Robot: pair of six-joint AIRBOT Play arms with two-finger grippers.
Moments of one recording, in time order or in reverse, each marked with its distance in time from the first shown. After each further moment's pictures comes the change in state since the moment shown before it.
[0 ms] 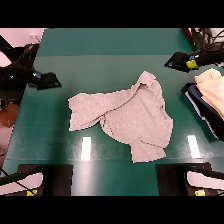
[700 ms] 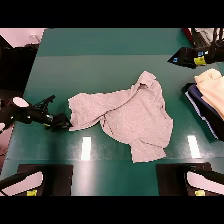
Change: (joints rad) left arm 0.061 0.085 -0.622 -0.247 0.066 0.147; right arm 0.022 0.085 0.000 -0.001 0.018 -0.011
